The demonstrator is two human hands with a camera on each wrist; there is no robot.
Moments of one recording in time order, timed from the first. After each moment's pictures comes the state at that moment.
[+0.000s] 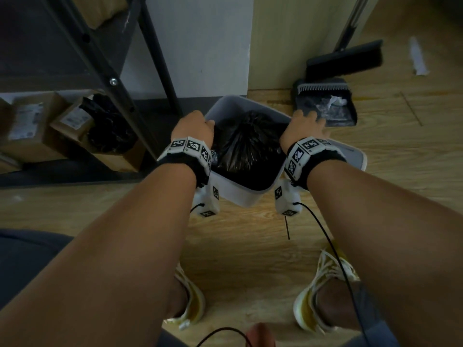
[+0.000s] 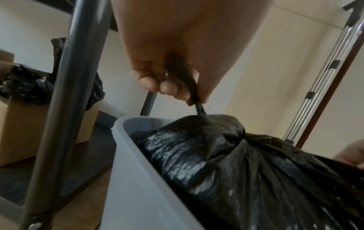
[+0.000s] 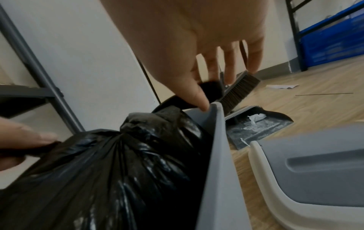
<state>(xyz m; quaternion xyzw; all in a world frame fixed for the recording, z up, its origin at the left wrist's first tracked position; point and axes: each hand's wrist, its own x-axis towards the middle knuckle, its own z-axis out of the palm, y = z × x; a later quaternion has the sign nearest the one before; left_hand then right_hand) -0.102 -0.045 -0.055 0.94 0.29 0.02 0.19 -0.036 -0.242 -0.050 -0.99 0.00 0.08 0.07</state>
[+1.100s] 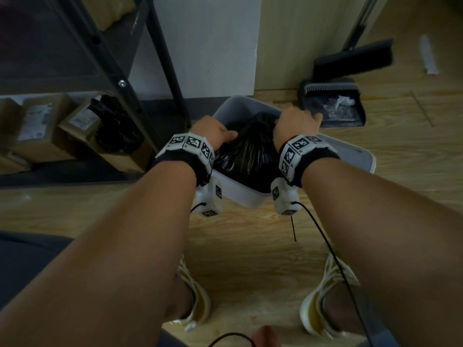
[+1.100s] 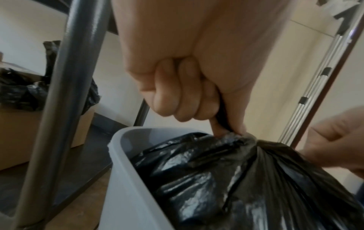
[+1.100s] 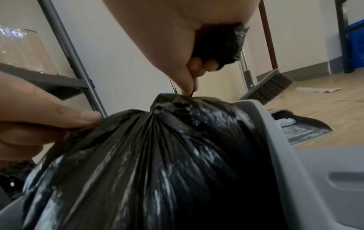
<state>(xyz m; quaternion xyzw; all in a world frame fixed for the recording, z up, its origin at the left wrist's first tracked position) -0.101 -0.048 -0.043 0.93 0.21 -0.12 0.26 -0.039 -0.213 -0.039 -0.99 -0.09 0.02 0.05</state>
